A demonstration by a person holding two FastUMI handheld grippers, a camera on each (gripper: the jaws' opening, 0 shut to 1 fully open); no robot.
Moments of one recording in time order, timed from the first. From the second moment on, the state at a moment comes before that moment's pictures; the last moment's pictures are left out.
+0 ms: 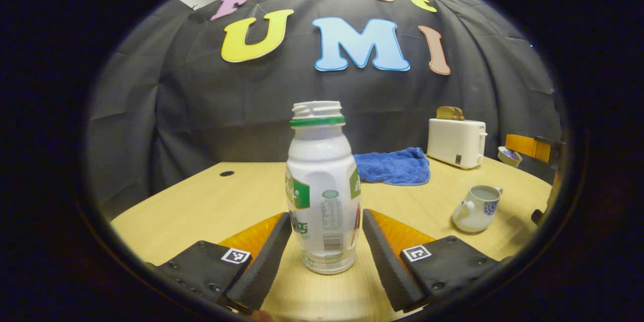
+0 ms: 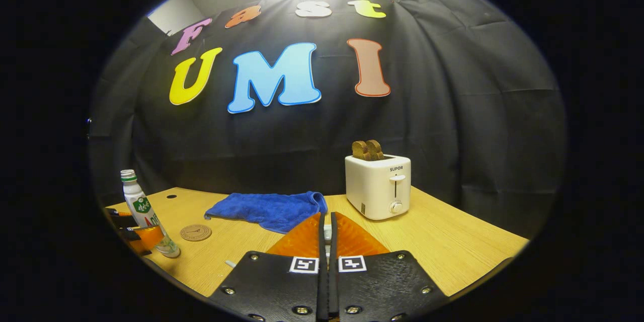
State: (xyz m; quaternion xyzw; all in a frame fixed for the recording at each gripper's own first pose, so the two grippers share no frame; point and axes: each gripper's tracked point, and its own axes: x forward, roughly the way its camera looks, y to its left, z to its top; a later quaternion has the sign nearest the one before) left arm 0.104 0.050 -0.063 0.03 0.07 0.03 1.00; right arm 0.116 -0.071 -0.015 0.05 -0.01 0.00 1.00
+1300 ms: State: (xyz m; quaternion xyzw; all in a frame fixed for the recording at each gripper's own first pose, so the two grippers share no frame) left arm 0.109 0.027 -0.042 0.33 0.07 0.08 0.94; right arm 0.120 -0.116 -0.032 0.11 0.00 -0.06 0.99
